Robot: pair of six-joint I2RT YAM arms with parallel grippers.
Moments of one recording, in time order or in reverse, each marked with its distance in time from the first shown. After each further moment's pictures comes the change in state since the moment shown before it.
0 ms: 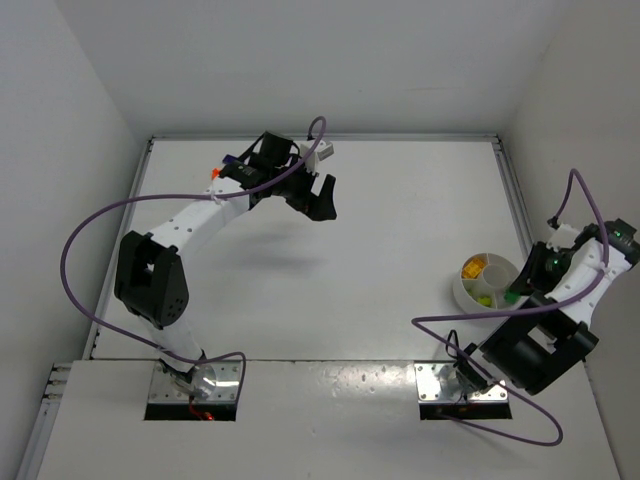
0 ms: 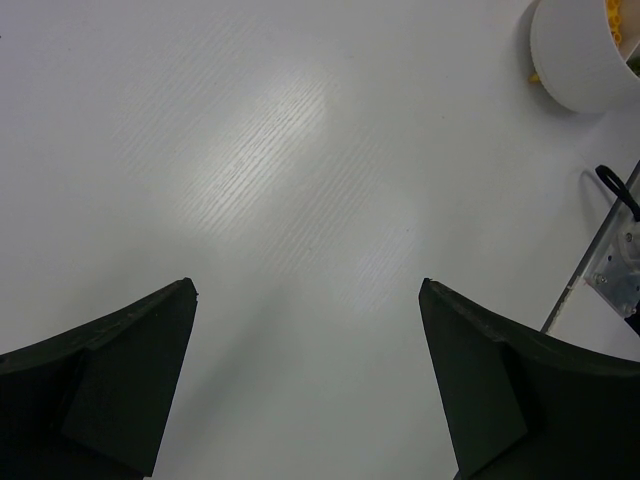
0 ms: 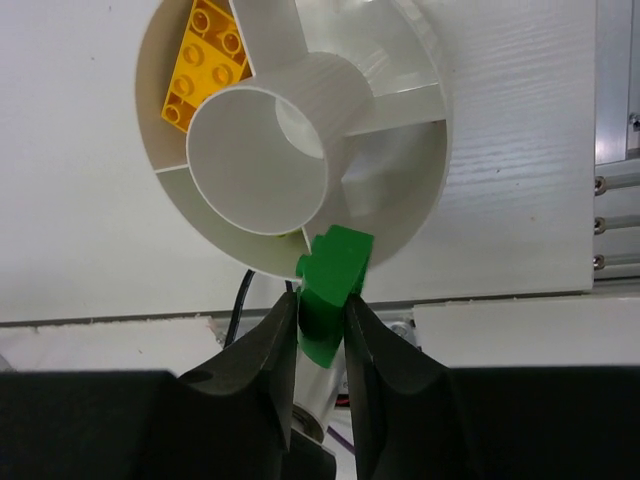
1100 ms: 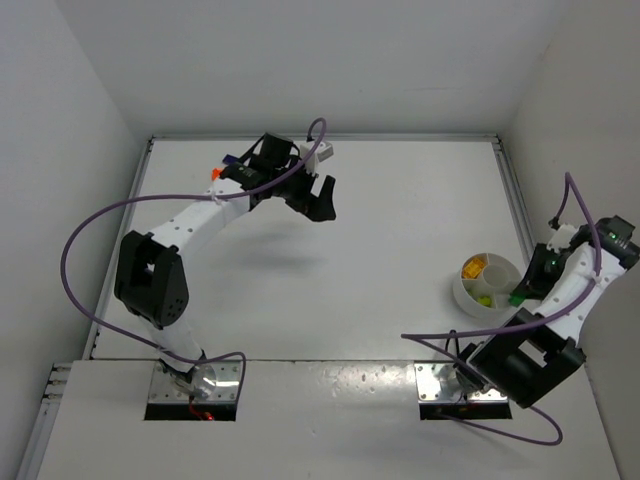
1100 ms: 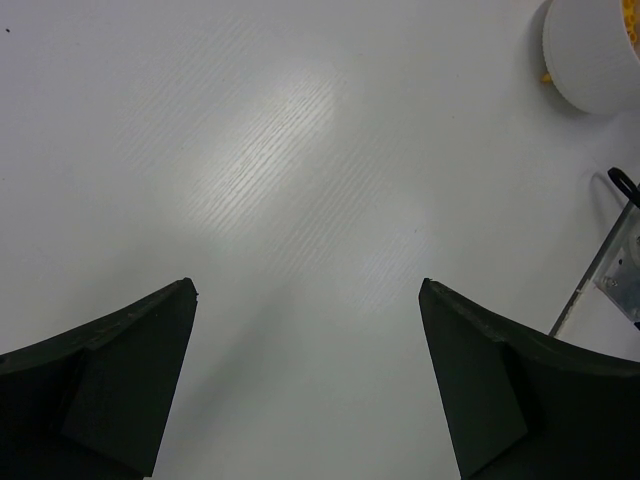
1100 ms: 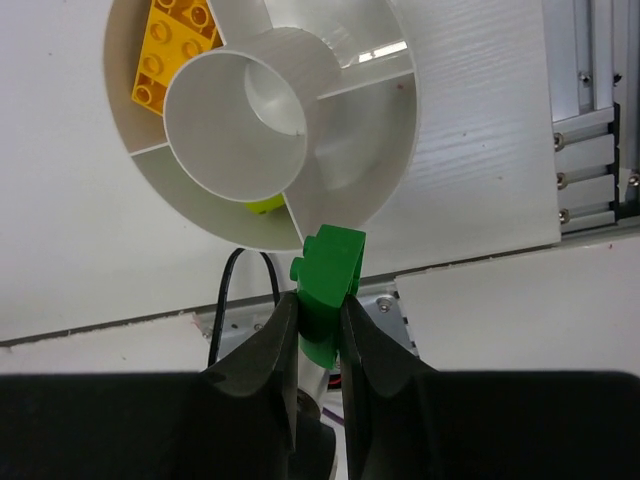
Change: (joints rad) left arm 0.000 -0.001 -0.018 0.014 -0.018 0.000; right arm 0.037 -0.095 0.009 -0.023 0.115 0.064
